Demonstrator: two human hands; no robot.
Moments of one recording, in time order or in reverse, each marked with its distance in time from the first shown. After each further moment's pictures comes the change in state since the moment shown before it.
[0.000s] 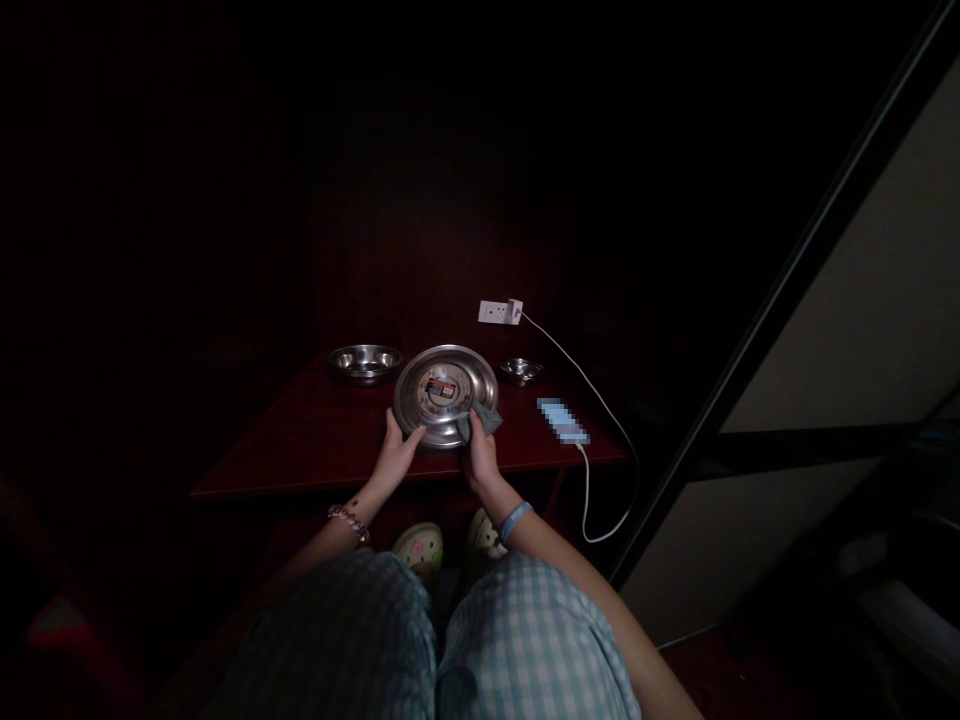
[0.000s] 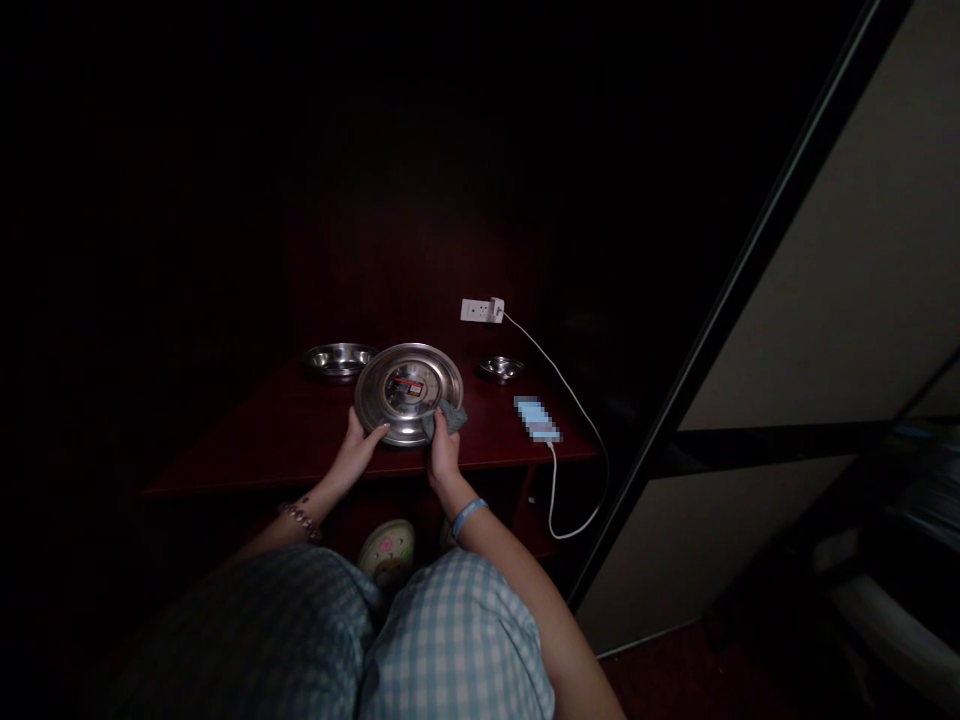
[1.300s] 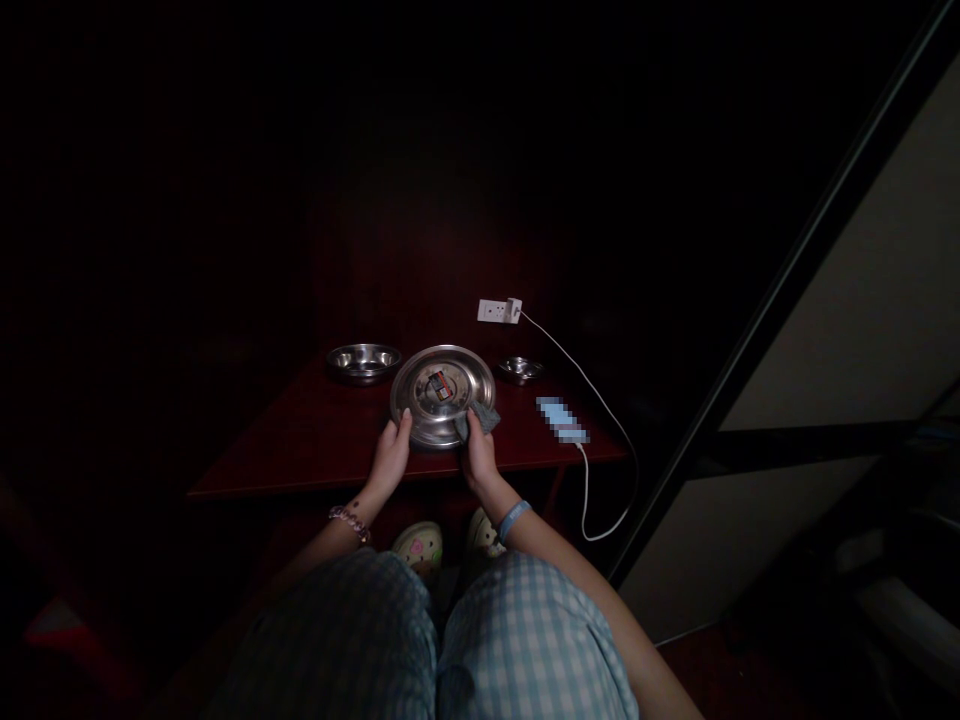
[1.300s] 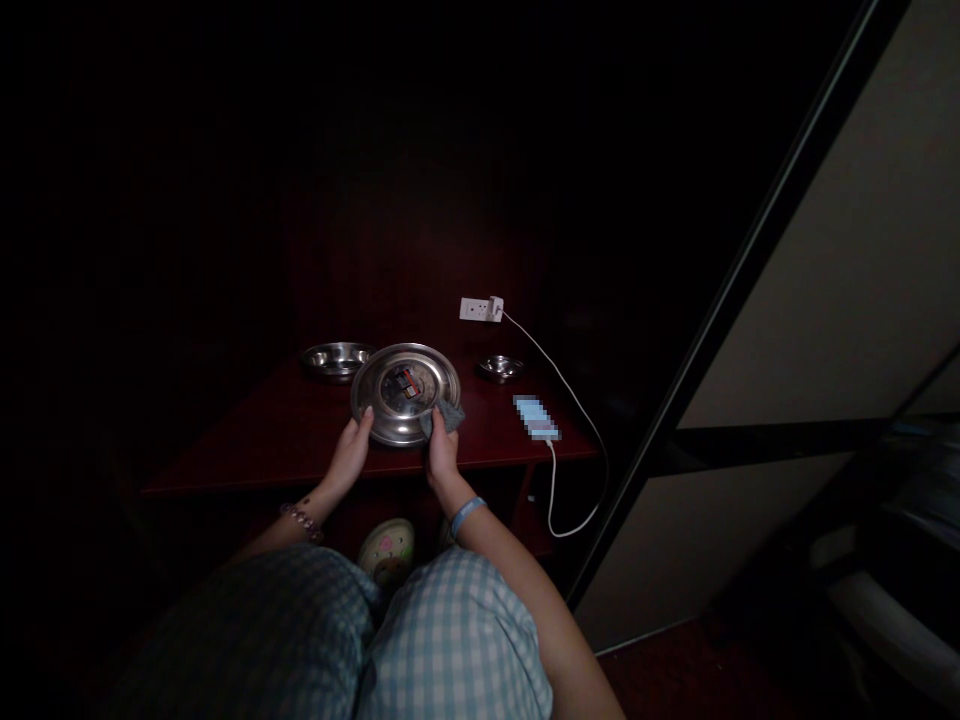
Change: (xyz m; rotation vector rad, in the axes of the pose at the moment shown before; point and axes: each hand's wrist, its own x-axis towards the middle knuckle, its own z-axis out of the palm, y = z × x) left_hand -0.006 0.010 0.002 -0.090 0.033 -0.085; right_hand -0.003 -0.004 0.004 0.019 0.016 0.010
